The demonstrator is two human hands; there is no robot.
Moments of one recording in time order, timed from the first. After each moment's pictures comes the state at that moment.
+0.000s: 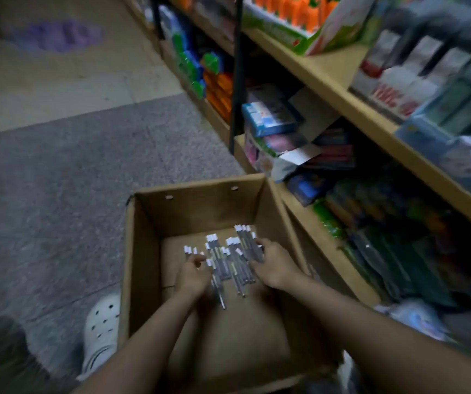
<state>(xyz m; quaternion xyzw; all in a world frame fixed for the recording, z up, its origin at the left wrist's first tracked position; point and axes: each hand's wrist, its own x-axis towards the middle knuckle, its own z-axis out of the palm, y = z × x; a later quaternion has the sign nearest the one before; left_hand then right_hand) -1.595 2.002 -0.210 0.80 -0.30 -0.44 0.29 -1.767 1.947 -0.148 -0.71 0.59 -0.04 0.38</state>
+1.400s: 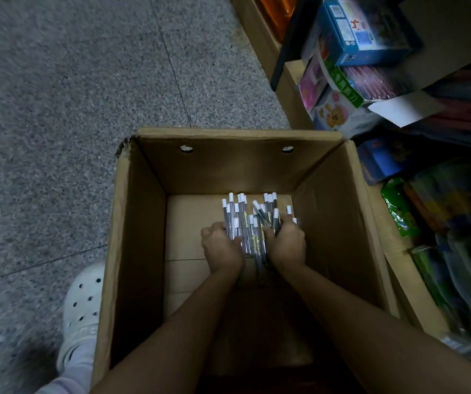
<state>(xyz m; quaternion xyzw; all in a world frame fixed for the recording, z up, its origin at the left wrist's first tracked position) -1.613 1.945 -0.298 0.86 -0.25 -0.35 0.26 -1.713 1.896 -0.289 -0.61 0.74 -0.04 0.28</state>
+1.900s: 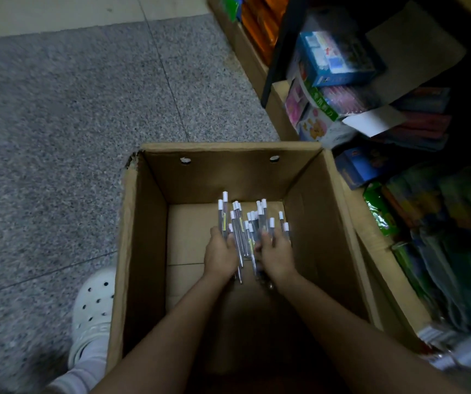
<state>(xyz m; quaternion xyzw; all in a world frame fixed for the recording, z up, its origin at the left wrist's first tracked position) -1.608 1.957 -0.266 0.78 -0.29 -0.45 0.32 -1.713 1.928 -0.249 -0.47 0.68 -0.20 0.53</state>
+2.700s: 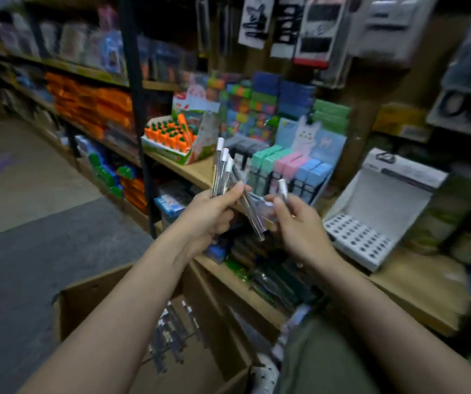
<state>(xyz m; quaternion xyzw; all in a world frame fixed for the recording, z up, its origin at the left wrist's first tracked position) -1.748 1.975 0.120 0.34 -0.52 -0.64 0.45 -1.912 2.031 0.118 -0.59 0.58 -0.51 0.23</state>
